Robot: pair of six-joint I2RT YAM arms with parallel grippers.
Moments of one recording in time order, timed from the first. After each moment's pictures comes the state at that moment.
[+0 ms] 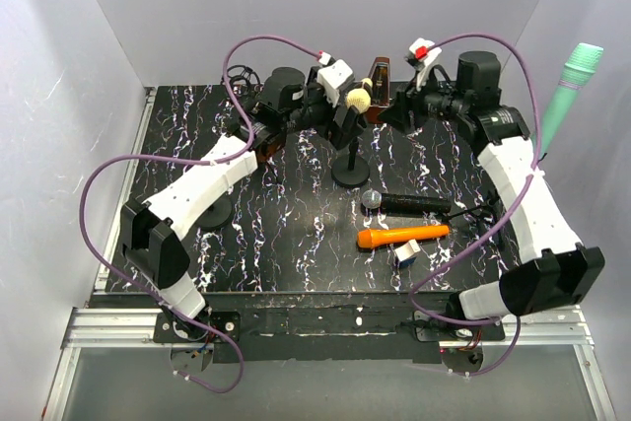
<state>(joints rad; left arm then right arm) -0.66 1.67 1.62 -0.21 0.34 0.13 0.24 1.38 1.52 -0.53 -0.69 -0.17</state>
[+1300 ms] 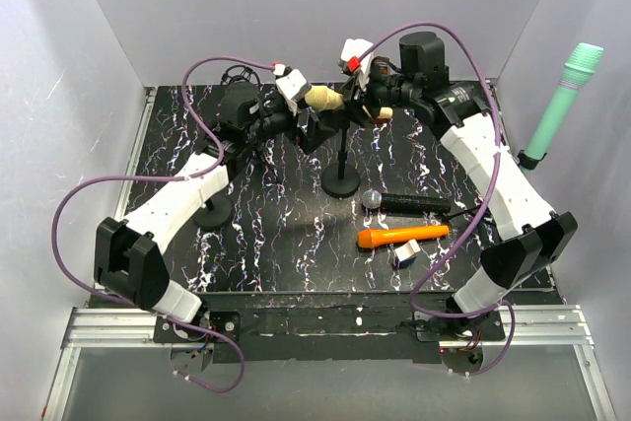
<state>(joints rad) -0.49 1.49 1.28 0.06 0.56 0.12 0.51 1.60 1.83 -0.63 -0.62 -0.56</state>
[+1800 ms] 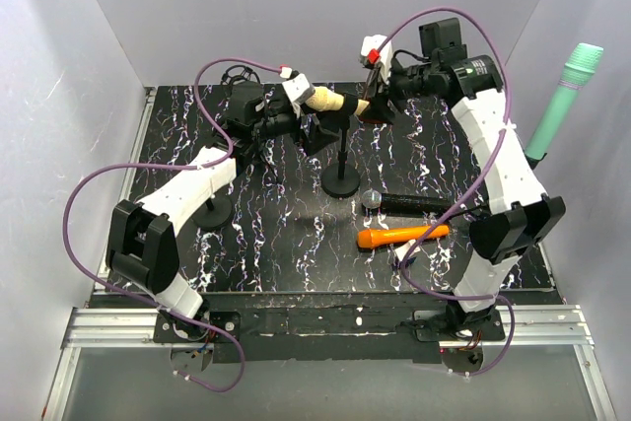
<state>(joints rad) -0.46 1.60 1.28 0.19 0.73 0.11 0.35 1.75 2.13 -1.07 -0.73 -0.78</state>
